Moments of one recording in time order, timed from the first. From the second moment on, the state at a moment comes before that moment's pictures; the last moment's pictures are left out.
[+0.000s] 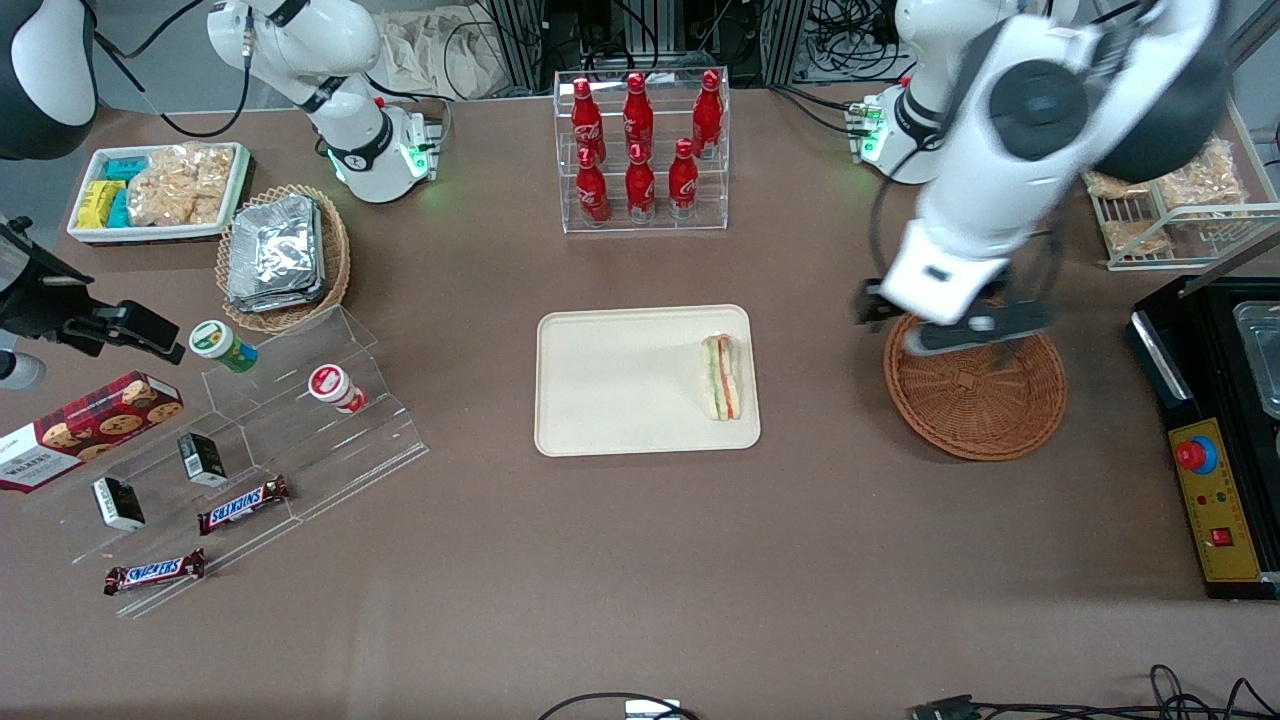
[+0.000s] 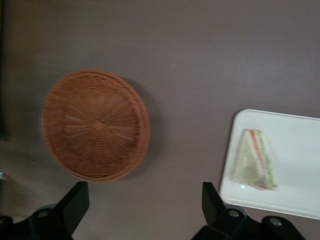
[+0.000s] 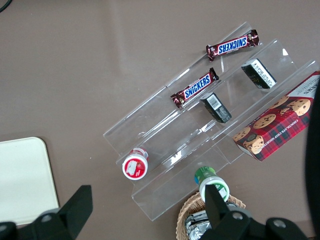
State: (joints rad) arm -0.04 0.02 -0.29 -1.72 0.10 1.67 -0.51
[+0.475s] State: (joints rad) arm -0.04 -0.09 0.01 -1.79 0.04 1.67 -0.15
